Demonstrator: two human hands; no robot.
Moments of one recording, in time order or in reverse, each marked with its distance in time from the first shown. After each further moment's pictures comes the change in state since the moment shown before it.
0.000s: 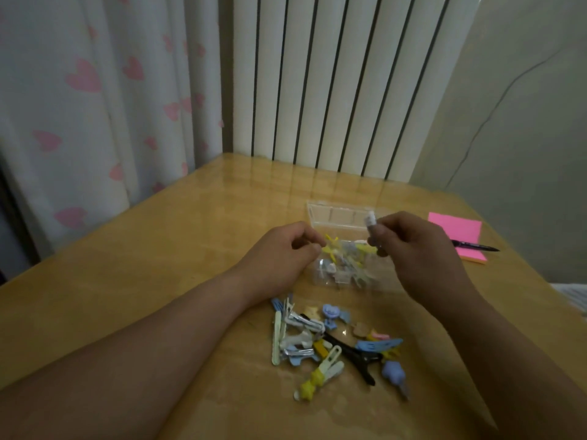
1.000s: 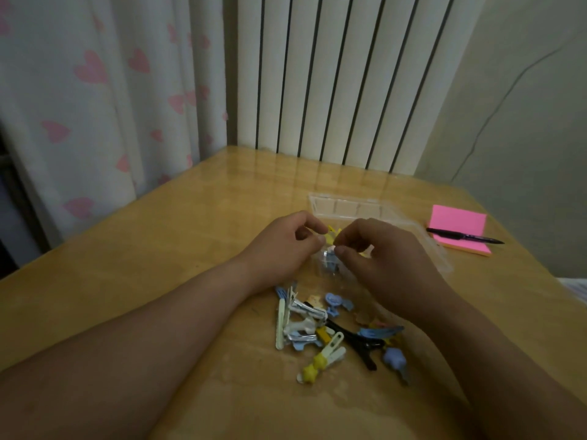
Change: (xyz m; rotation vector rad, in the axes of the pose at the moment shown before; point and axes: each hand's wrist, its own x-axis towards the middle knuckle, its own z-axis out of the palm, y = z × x) left_hand -0.002 0.002 -0.003 0.012 -0.018 0.004; right_hand -0.016 -0.008 0.025 -0.247 -0.146 -0.221
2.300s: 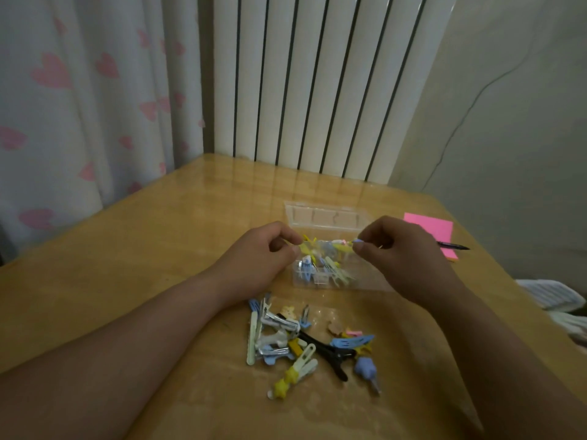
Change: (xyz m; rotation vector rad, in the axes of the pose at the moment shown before) left_hand -0.001 0.000 0.001 0.001 -0.009 0.000; right_hand 0.008 0.049 -0.036 0.000 0.079 0.242
